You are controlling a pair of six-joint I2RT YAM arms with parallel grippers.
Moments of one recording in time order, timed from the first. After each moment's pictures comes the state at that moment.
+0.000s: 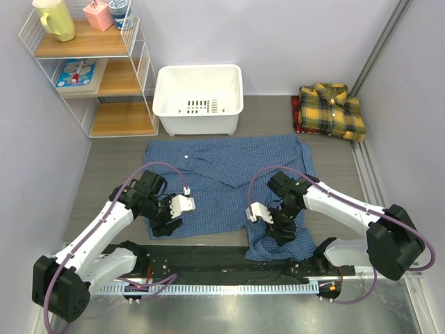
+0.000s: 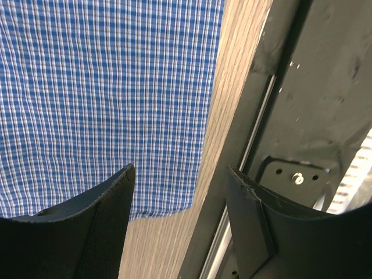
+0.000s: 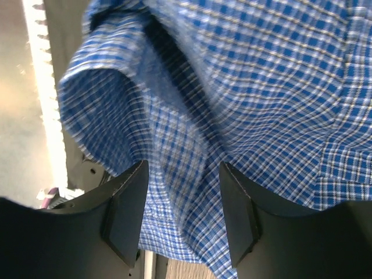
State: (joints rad) left arm -0.42 0.96 0.67 -1.02 0.42 0.84; right arm 0.67 1.26 0.73 -1.02 -0.55 -0.96
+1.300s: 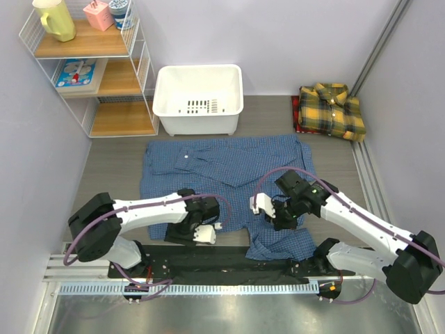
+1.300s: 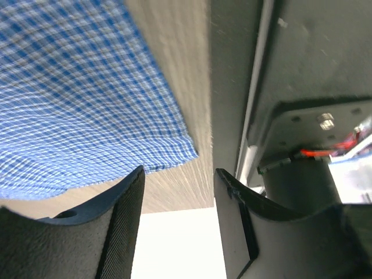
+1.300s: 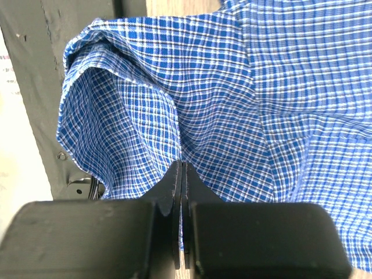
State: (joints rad) left arm -1.05 1.46 0.83 -1.17 -0.09 0.65; right arm 0.68 1.06 0.73 -0.94 -0.45 -0.75
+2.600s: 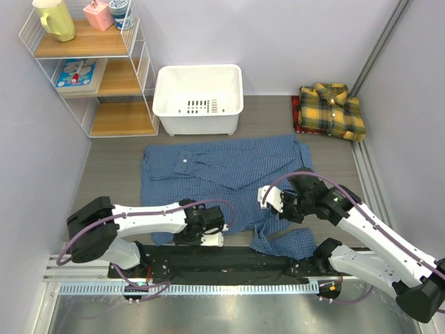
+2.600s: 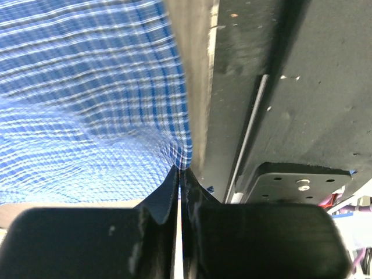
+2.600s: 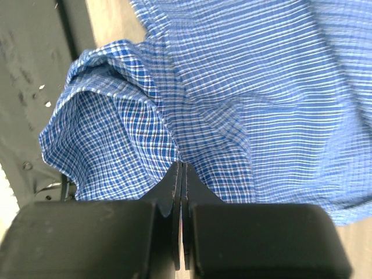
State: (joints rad) left arm -1.19 1.46 0.77 -0.99 -0.12 0.42; right arm 0.68 0.87 0.79 -0.96 -0.31 -0.70
